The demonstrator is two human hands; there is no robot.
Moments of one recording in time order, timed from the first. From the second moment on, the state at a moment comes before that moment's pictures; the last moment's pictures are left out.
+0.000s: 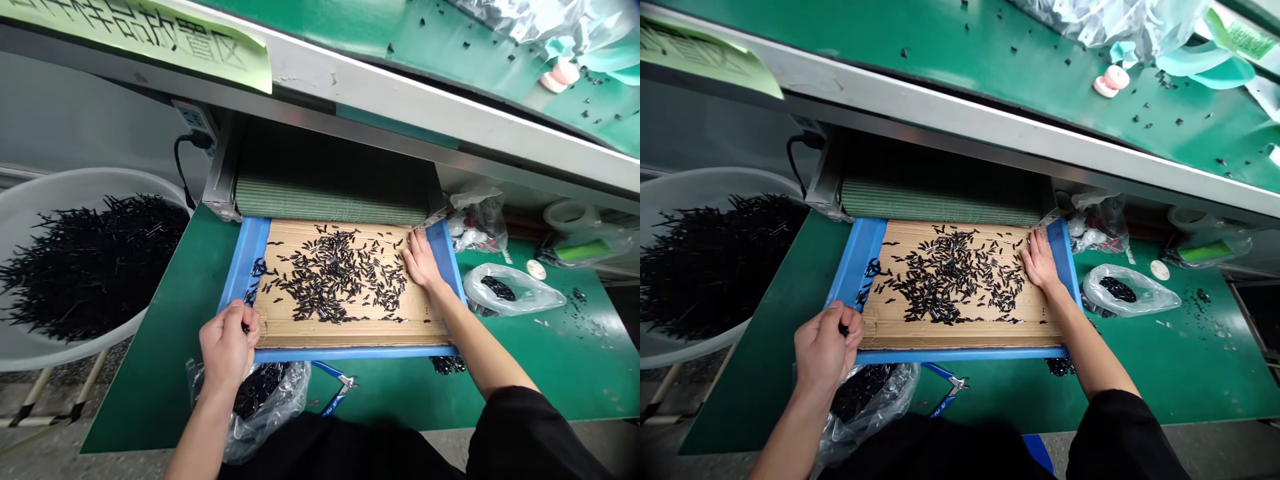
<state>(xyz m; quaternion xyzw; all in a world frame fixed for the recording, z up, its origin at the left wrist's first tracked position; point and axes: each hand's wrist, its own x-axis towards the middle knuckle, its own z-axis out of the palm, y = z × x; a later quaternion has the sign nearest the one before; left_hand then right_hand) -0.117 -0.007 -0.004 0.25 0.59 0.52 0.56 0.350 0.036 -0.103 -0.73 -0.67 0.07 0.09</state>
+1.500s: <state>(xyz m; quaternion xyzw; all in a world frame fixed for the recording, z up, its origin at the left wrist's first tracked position) -0.114 -0.005 0.005 0.23 0.60 0.52 0.57 0.341 0.027 -0.096 -0.73 -0.61 0.08 0.30</state>
